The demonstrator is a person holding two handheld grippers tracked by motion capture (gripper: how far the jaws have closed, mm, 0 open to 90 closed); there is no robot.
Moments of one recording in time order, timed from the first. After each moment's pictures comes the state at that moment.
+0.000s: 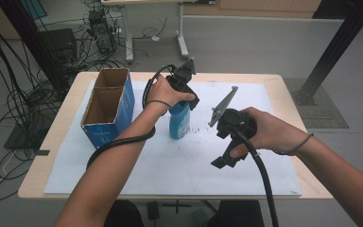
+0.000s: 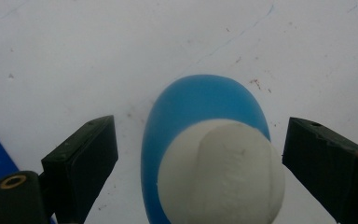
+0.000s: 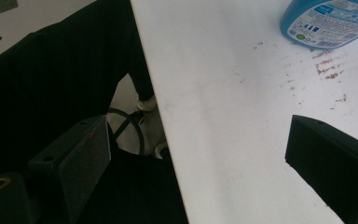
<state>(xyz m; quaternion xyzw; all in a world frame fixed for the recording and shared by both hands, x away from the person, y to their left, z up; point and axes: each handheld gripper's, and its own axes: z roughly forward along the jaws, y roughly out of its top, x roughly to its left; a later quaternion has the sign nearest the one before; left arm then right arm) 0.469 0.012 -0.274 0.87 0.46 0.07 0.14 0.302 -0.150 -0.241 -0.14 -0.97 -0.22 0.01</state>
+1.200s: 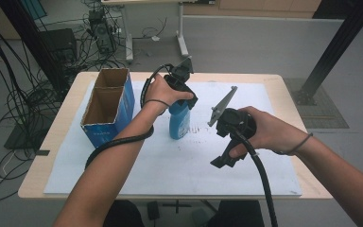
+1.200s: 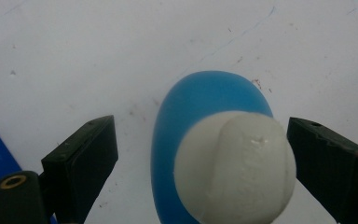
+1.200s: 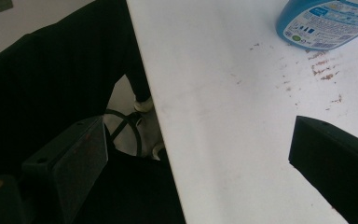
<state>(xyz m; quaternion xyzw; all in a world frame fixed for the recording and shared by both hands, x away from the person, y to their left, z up) 0.470 0.017 -0.272 0.87 0.46 0.07 0.14 0.303 -0.149 -0.241 -0.14 -0.97 -0.22 0.01</state>
